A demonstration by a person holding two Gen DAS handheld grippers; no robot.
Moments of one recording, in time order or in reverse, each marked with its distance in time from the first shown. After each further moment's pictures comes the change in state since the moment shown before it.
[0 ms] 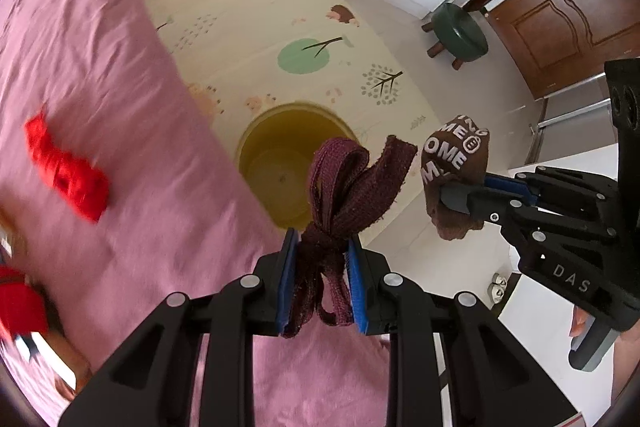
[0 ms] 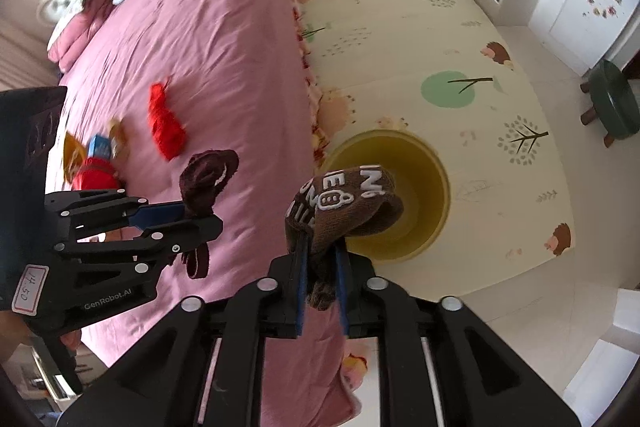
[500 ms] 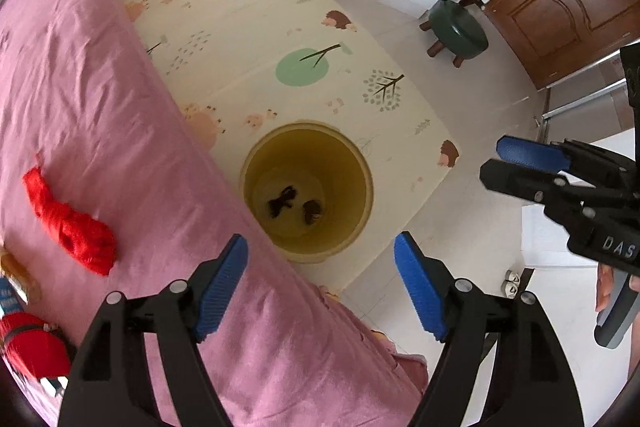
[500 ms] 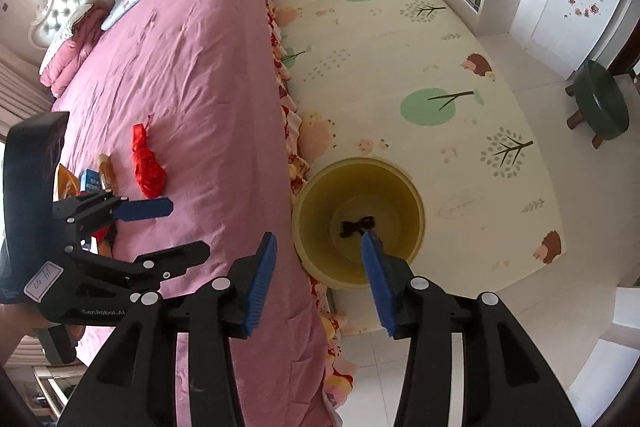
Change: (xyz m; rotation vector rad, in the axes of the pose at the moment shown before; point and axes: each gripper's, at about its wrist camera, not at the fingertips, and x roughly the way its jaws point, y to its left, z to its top) left arm 0.004 -0.001 0.027 0.047 -0.009 0.037; right arm -0.019 -0.029 0.021 0.026 -0.067 -0.018
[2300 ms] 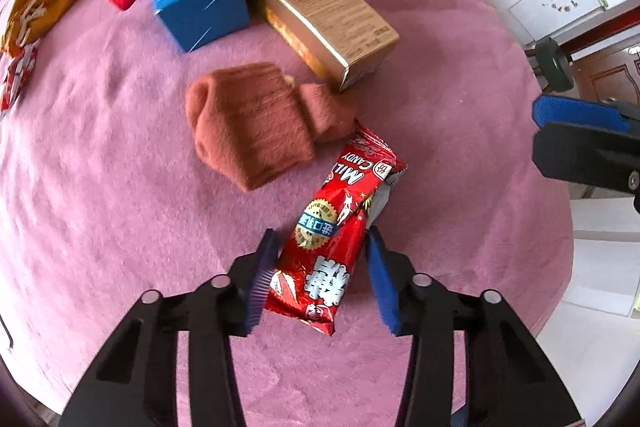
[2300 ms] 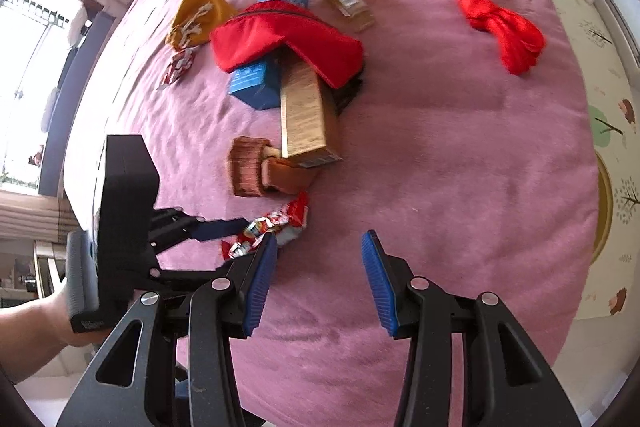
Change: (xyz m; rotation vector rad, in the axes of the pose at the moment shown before) left arm -0.027 0.237 -0.317 -0.373 0.016 0.120; right arm 0.121 0.357 -0.137 -0.372 0.226 0.225
